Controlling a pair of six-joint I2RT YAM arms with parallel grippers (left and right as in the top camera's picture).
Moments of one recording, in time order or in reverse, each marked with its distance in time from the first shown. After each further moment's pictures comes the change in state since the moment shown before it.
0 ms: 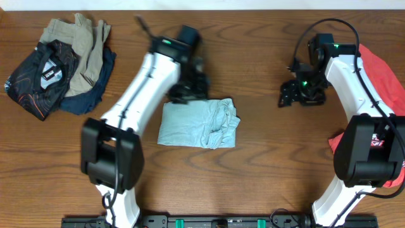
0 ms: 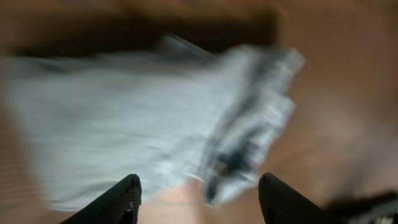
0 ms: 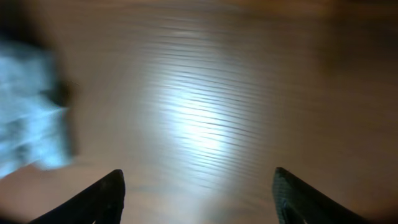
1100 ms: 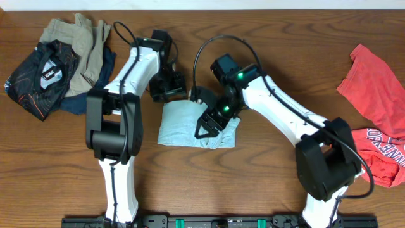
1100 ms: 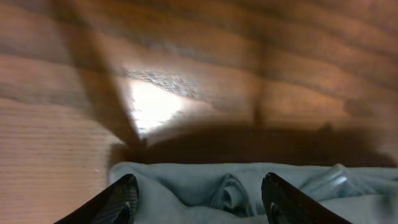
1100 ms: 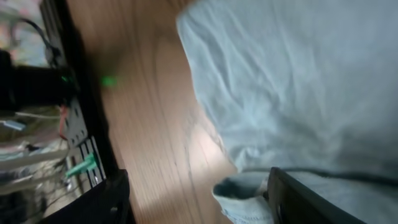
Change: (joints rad) left arm 0.137 0.248 -0.008 0.122 -0.040 0.020; right arm 0.575 0.030 -0.049 0.196 -0.382 -0.216
